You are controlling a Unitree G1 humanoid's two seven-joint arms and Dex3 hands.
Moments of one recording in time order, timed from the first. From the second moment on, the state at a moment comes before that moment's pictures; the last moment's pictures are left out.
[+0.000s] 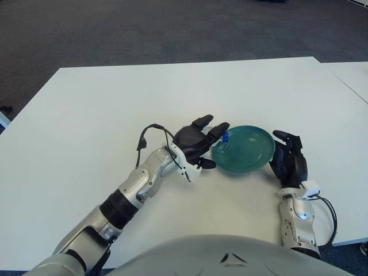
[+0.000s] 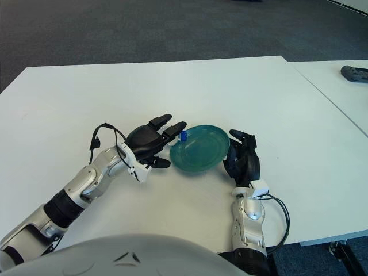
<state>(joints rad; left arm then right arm) -0.23 0.32 -0.62 -0.11 0.97 -0.13 -0.27 0.23 0.02 -0.18 0.18 0.15 -0.49 0.09</state>
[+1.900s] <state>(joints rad) -0.57 0.29 -0.56 0.43 1.05 -0.10 0.06 0.21 0.02 -0.20 0.21 0.15 -0.51 0.13</state>
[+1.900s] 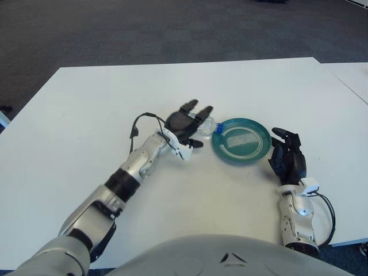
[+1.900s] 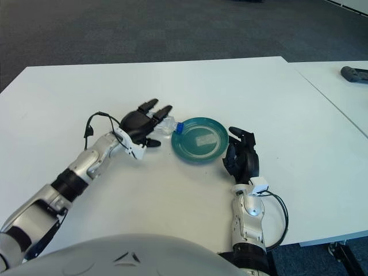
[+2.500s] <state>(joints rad) -0.76 0.20 -0.66 0.78 1.06 -0.13 0.25 0.22 0.02 -0.18 0.20 0.14 -0.54 0.15</state>
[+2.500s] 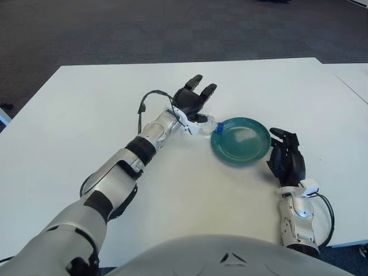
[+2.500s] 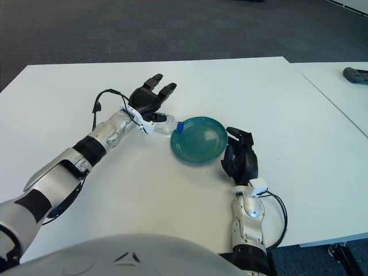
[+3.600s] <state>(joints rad) -0.85 0.19 -0.72 0.96 1.00 -0.21 0.32 0.26 0.03 -0.15 0.17 0.13 -0.56 0.15</state>
